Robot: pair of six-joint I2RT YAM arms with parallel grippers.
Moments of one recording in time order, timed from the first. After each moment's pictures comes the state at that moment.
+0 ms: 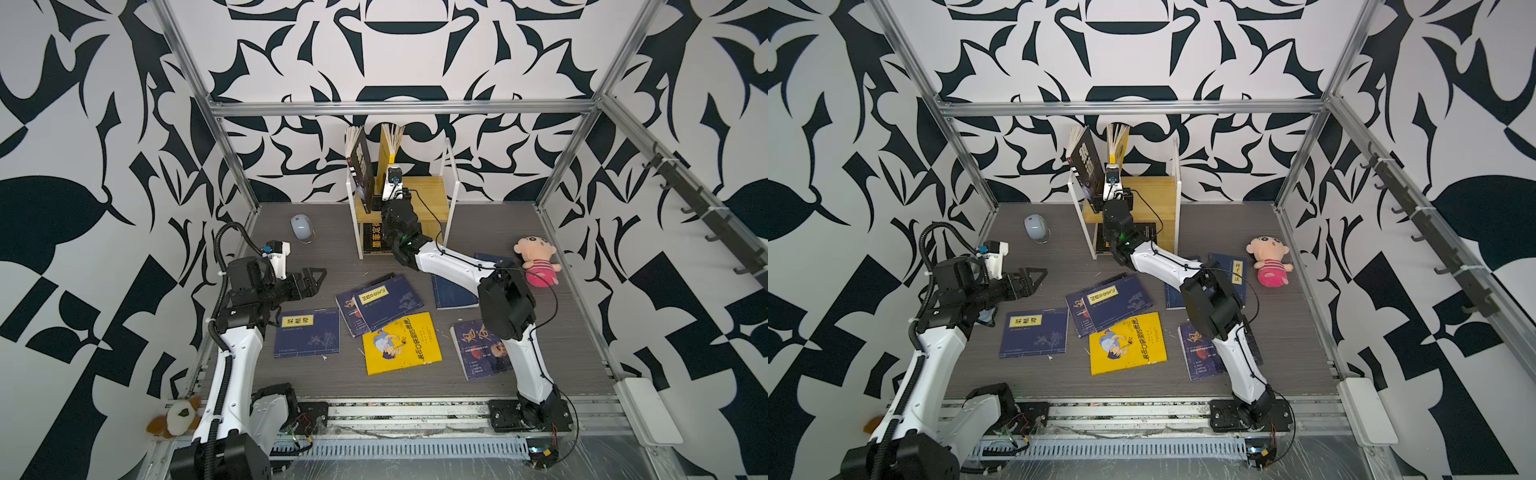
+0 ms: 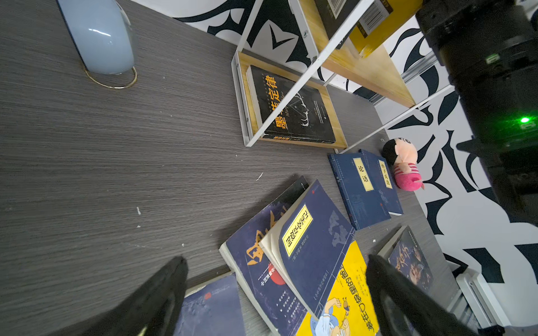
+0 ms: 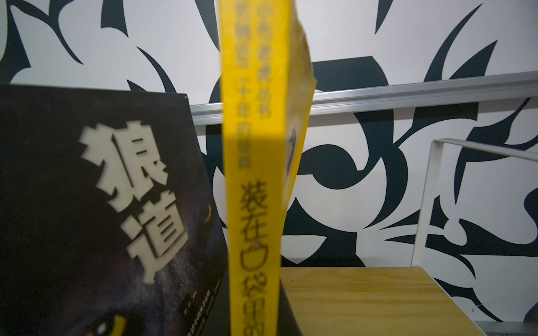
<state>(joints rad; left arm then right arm) 0.16 0.94 0.73 -0.42 0.71 -0.19 0.75 2.18 1.82 0.63 0.64 -0.04</state>
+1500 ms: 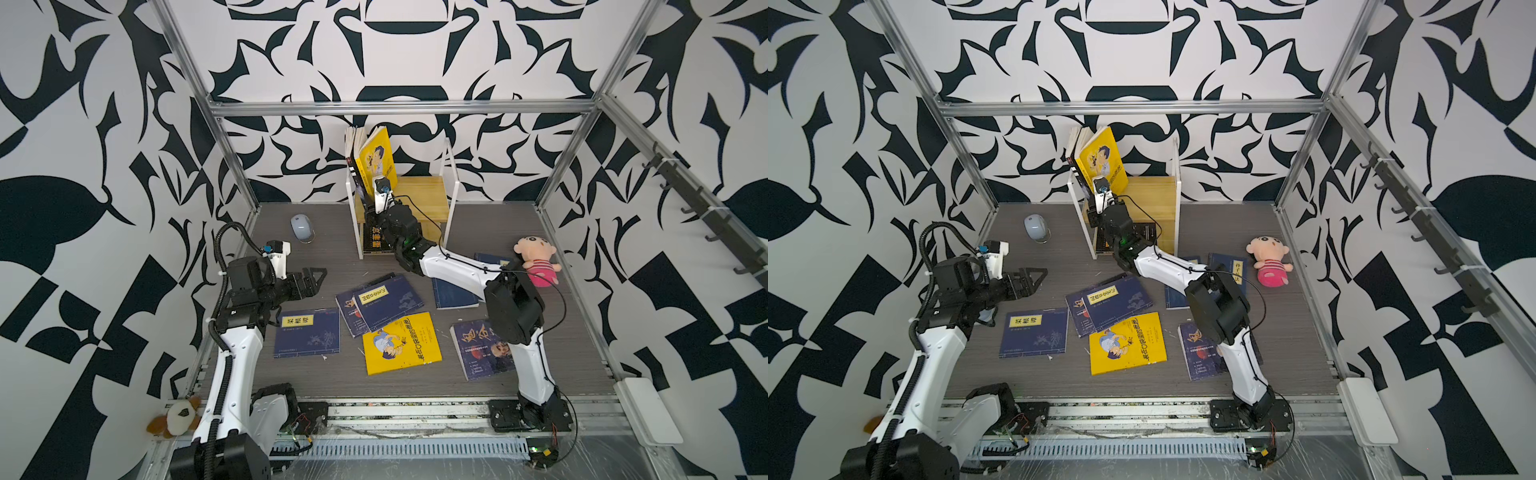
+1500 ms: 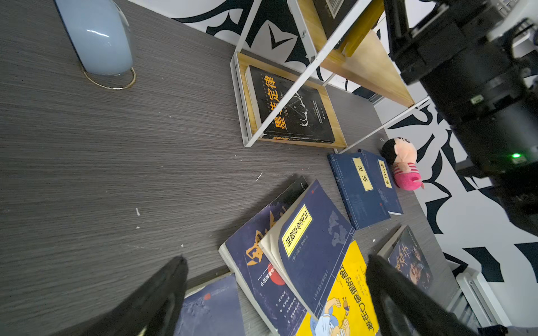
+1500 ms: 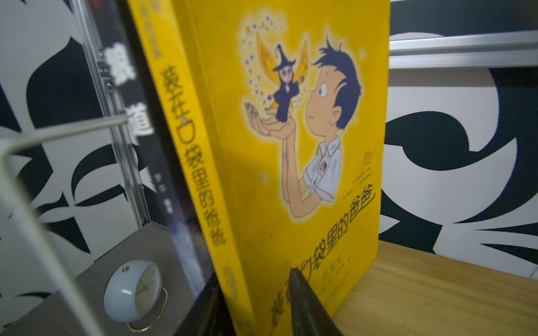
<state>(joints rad) 0.16 0.94 0.73 -0.42 0.71 -0.18 0.77 2.08 1.64 0.51 0.33 -0.02</state>
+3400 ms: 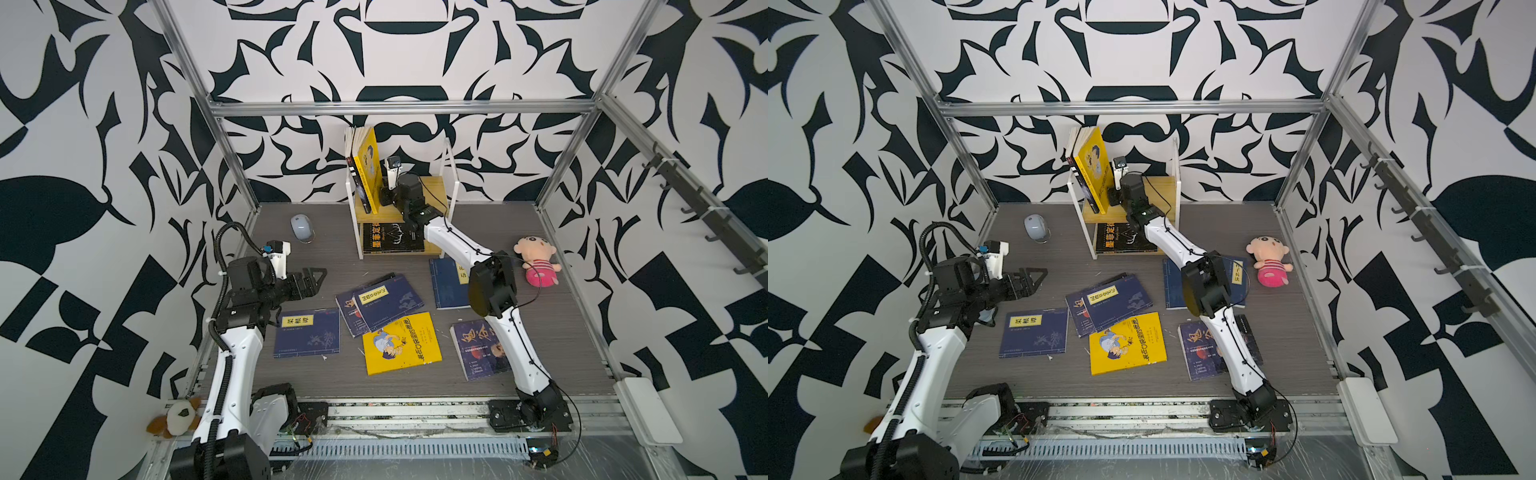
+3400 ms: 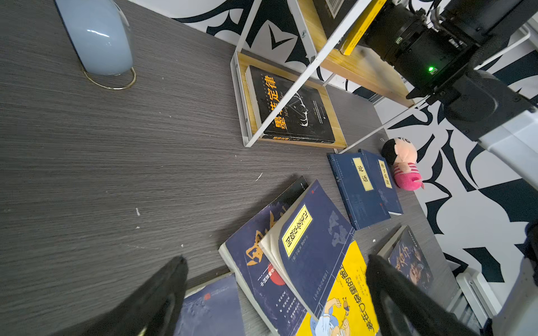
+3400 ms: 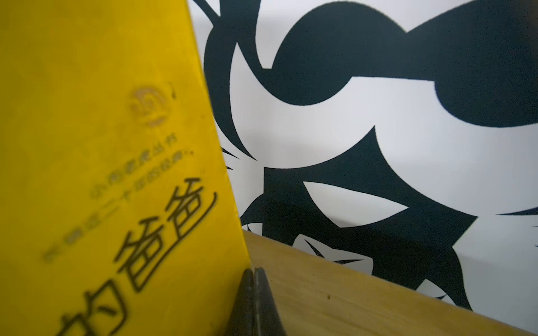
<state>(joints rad) 0.16 0.94 0.73 -0.42 0.71 -0.19 0.57 2.50 2.34 0.02 0.13 0.06</state>
